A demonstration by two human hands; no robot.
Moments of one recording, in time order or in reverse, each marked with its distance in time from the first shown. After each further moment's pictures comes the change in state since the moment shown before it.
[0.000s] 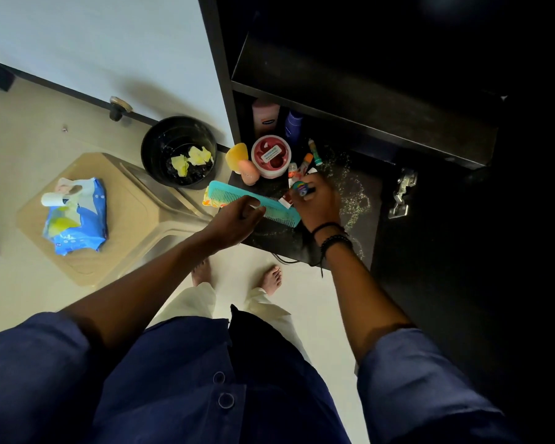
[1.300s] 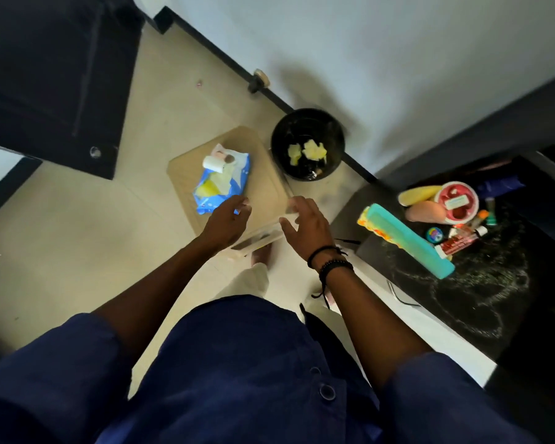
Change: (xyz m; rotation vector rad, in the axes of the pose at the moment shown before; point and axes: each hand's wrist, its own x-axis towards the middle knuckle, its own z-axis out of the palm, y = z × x) left_hand -0.075 -0.234 -0.188 -0.216 0.477 -0.243; right_hand -0.093 -0.180 0.227 -0.191 -0.547 -0.325
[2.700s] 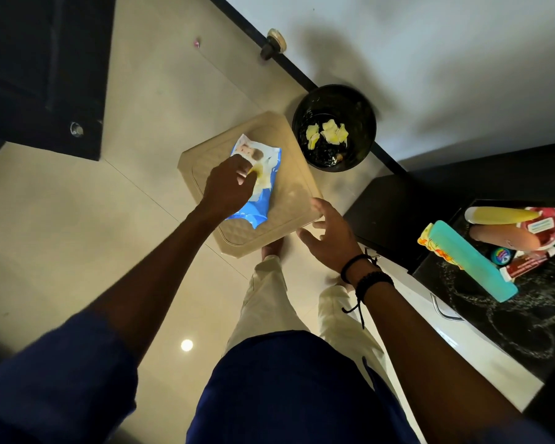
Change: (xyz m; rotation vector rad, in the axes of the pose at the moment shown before) left_hand 0.126 -0.044 -0.076 0.032 0.087 0.115; right_hand 0.058 -0.032 0.059 0.186 -0.193 0.299
